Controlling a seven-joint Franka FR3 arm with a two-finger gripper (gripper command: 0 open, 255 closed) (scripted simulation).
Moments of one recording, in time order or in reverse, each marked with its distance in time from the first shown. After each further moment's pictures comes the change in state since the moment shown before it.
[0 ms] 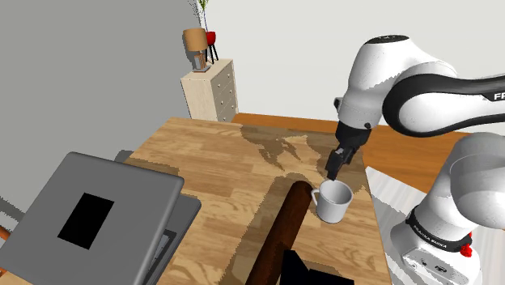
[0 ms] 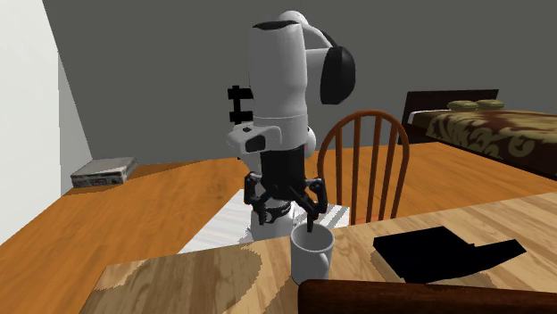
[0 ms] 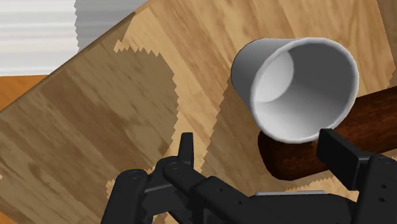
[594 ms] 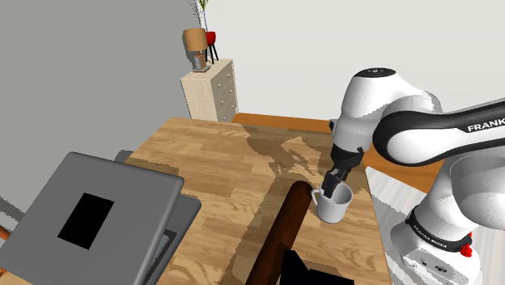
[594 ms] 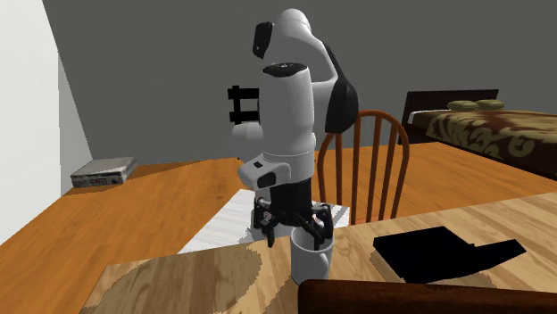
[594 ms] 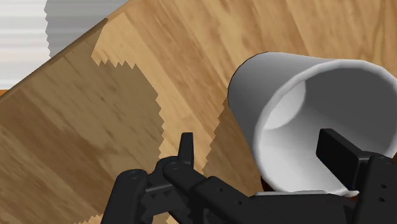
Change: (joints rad) arm 0.046 0.086 0.056 -0.103 0.069 0.177 0.012
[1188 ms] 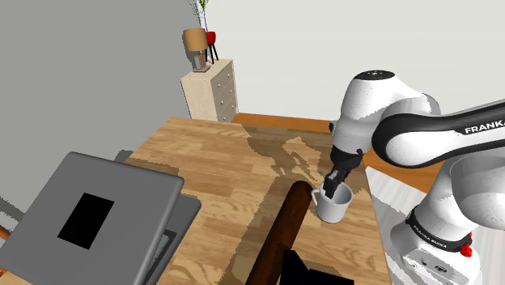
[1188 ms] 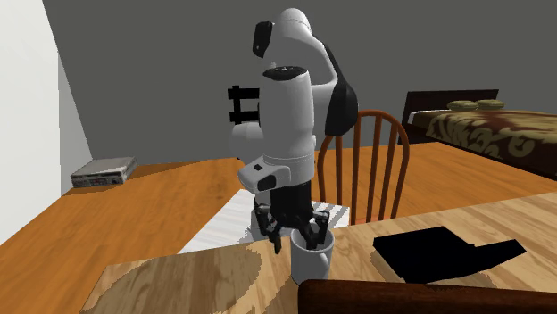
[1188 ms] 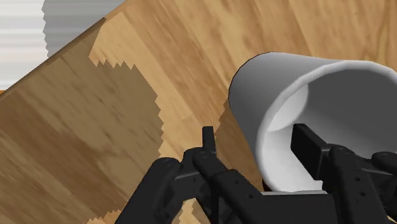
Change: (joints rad) arm 0.002 0.010 0.003 -0.008 0.004 0.019 -0.001
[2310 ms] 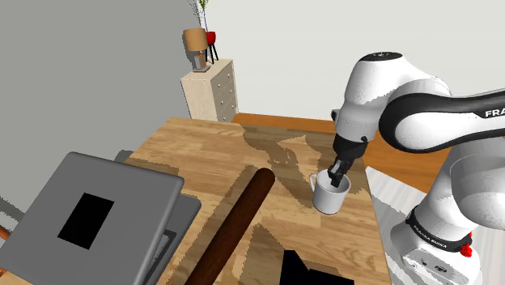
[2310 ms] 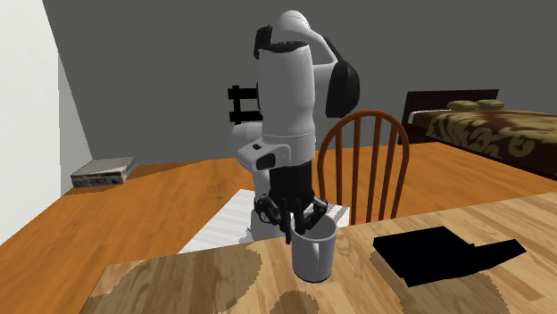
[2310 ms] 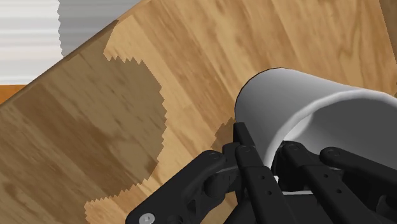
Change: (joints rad) arm -0.013 -0.065 -0.023 0.063 -0.031 -0.126 0.008
